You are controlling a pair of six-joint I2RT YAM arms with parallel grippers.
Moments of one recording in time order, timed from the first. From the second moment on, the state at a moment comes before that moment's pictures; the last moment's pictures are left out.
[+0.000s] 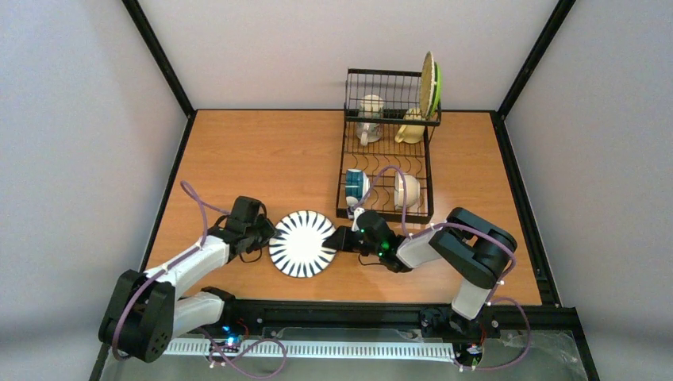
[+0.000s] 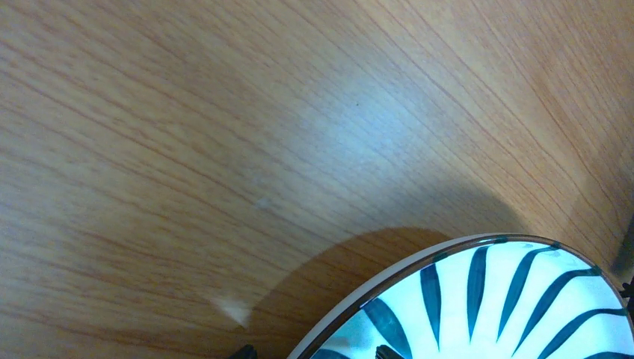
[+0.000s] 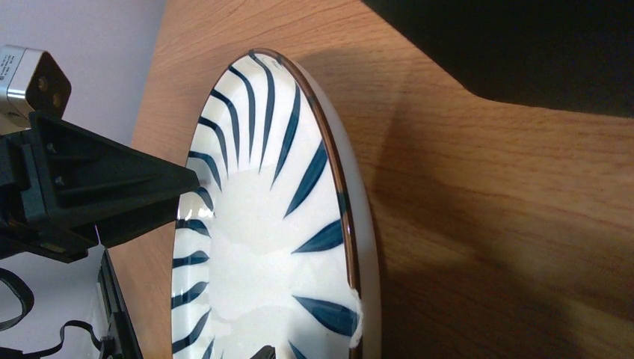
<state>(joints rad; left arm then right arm) -0.33 1.13 0.42 -0.28 0.02 -0.99 0.89 1.74 0.52 0.70 -0.23 0.93</state>
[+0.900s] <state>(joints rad) -0.46 1.17 0.44 -0.24 -0.03 -1.00 0.91 1.65 0.58 0.54 -0.26 1.00</state>
